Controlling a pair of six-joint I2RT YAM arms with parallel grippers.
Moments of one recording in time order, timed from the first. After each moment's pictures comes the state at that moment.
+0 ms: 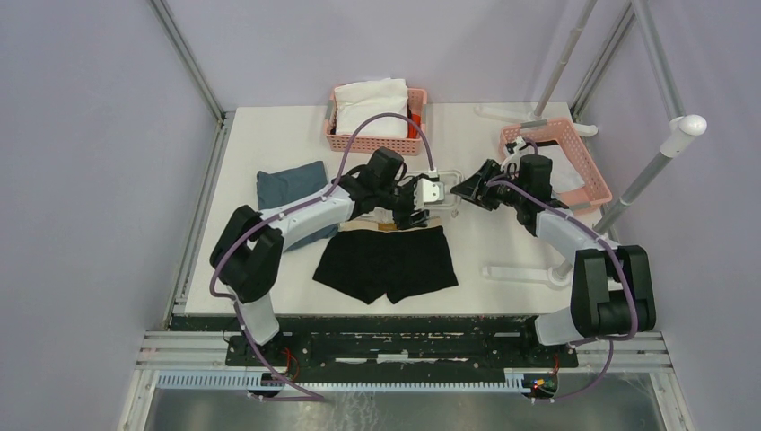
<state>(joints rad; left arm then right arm) -0.73 1.78 1.30 -0.23 0.58 0.69 0.08 1.45 0.77 0.16 -0.63 0.69</state>
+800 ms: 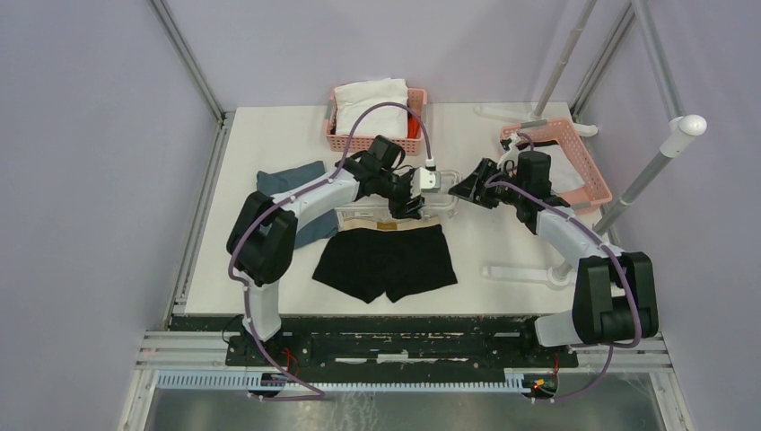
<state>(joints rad) -0.66 1.93 1.47 -0.40 0.66 0.78 0.10 1.41 0.81 0.05 -0.63 0.60</state>
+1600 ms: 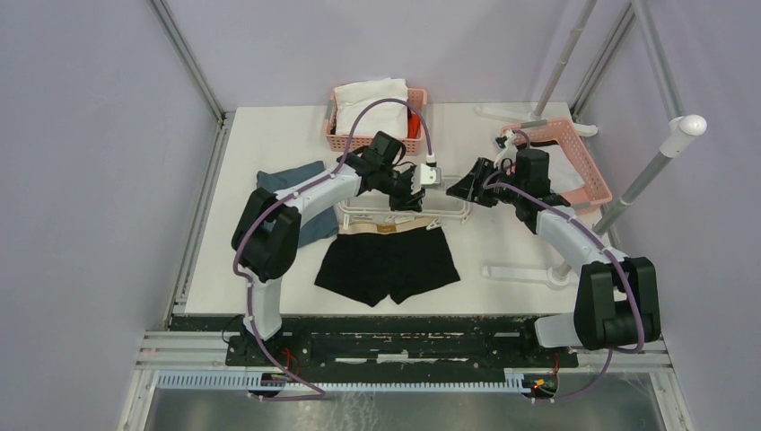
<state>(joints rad) -0.64 1.98 1.54 -0.47 0.69 0.79 0.12 1.38 0.83 0.00 -0.63 0.52</state>
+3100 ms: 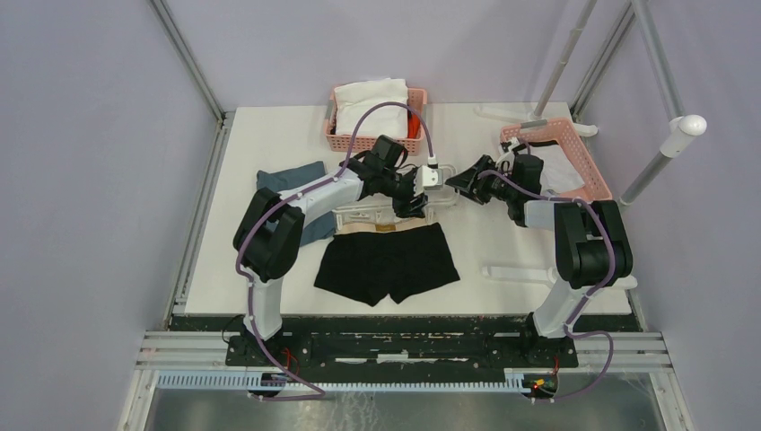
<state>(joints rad) -0.65 1.98 1.50 -0.36 0.69 0.75 0.05 1.77 0.81 0.49 -0.70 0.78</state>
